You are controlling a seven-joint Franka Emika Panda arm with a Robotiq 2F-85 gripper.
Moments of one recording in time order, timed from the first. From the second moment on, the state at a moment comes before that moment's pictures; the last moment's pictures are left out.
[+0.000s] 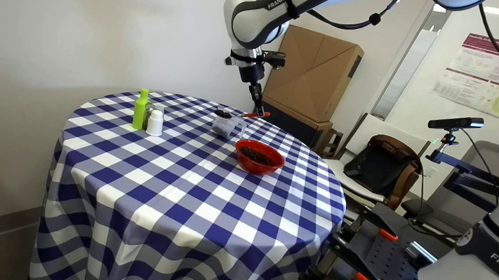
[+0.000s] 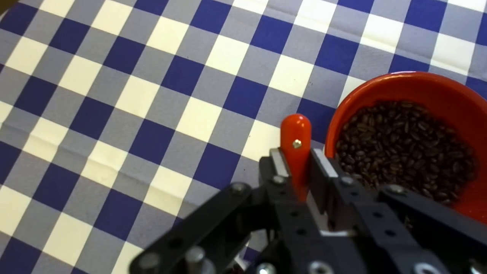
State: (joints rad) arm -0.04 0.77 0.00 -1.44 -0.50 1.82 -0.58
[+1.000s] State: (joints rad) arm 0.00 0.77 0.01 -1.43 -0.50 1.82 -0.58
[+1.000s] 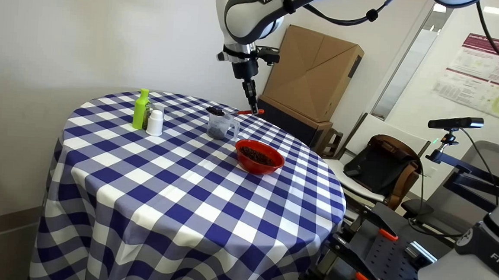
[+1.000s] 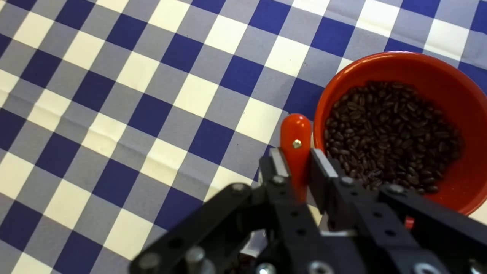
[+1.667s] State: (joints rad) arm -0.02 0.77 -0.03 -1.41 -0.50 1.82 -0.58
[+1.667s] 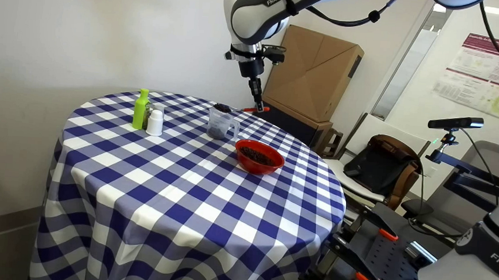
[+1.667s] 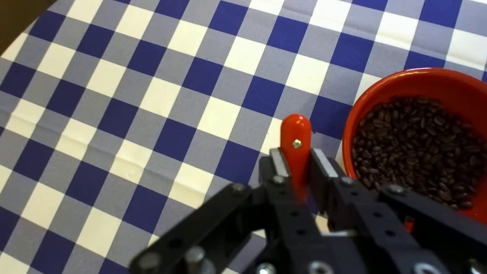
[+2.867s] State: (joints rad) arm 0.04 0.79 -0.04 -1.42 -0.73 1.90 -0.39
